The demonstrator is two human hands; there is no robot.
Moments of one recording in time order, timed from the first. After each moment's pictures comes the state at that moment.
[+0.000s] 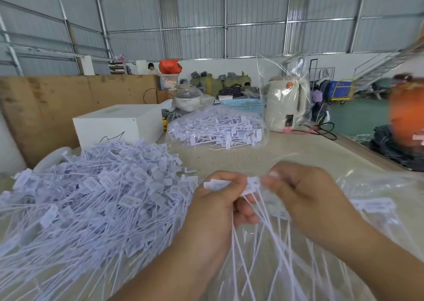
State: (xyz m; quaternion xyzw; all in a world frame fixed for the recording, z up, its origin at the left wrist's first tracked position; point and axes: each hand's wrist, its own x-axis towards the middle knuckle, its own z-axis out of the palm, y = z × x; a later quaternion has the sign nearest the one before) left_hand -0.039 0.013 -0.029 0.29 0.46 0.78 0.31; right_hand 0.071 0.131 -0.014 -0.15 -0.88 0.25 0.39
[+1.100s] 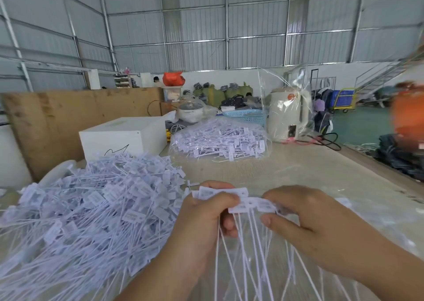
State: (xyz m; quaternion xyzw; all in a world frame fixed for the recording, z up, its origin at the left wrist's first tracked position) left_hand -0.064 0.008 -0.027 0.32 0.50 0.75 0.28; right_hand 0.084 0.129 -0.007 -0.08 -0.96 0.11 0.26
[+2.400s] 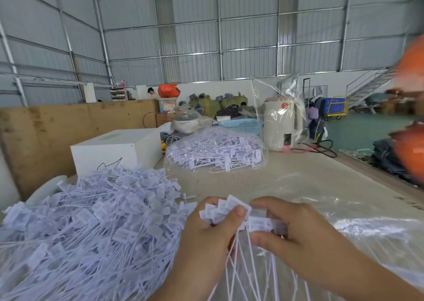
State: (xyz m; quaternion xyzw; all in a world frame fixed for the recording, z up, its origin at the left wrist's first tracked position) left_hand -0.065 0.018 -0.044 0.37 0.58 0.71 0.16; right_hand 0.066 0.136 -0.029 -0.09 -0.92 0.25 0.29
